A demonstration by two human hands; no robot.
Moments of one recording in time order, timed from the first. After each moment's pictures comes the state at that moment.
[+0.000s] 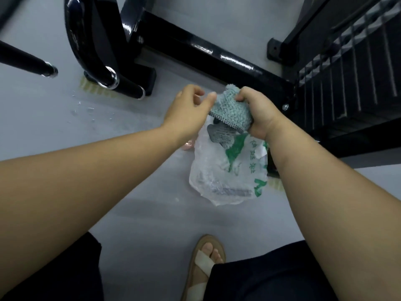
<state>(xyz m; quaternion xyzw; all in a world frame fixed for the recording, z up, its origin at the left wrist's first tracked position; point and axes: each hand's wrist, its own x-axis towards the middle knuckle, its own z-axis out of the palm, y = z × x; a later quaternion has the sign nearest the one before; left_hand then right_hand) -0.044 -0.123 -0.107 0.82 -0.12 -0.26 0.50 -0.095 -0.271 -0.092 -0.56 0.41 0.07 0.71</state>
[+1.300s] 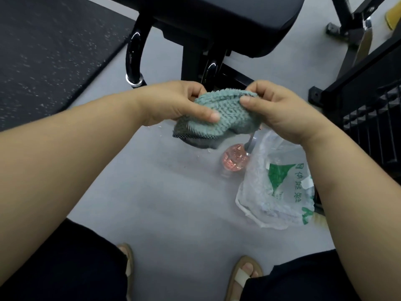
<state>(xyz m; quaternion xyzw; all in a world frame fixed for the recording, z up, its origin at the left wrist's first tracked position) 0.035 0.060 -0.004 0.72 -0.23 -0.44 0.49 -0.050 -0.144 0.008 -0.81 0.07 0.11 0.58</state>
